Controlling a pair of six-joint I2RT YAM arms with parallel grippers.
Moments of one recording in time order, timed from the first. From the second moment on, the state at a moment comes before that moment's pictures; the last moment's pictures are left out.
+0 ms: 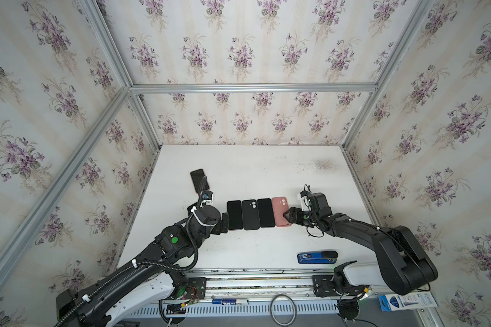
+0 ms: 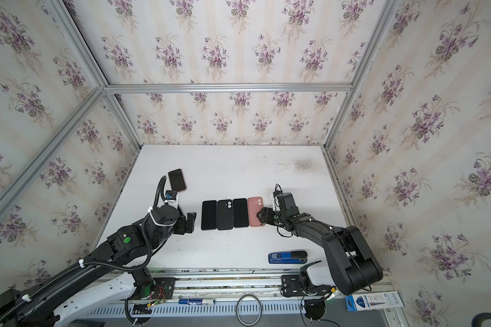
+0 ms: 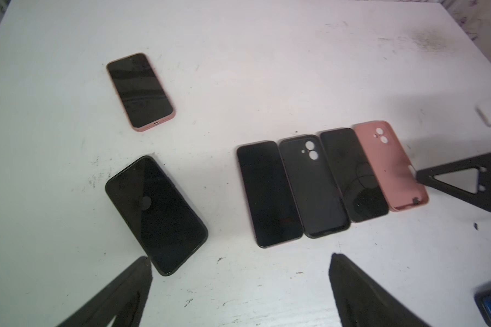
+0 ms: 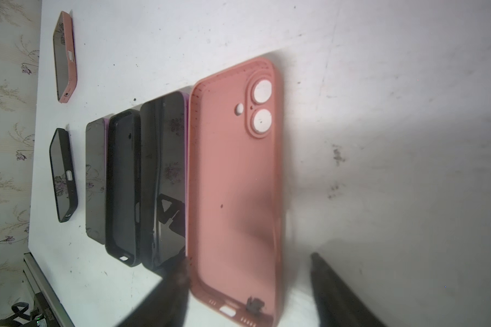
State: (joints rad) left arm -0.77 0.82 0.72 -0.70 -0.44 -0.54; right arm 0.31 1.33 0.47 -0.05 -0.34 0.51
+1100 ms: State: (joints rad) left arm -0.22 1.35 0.69 -0.51 -0.12 -0.57; right arm 0.79 1.06 0.62 -0.33 -0.20 0.52
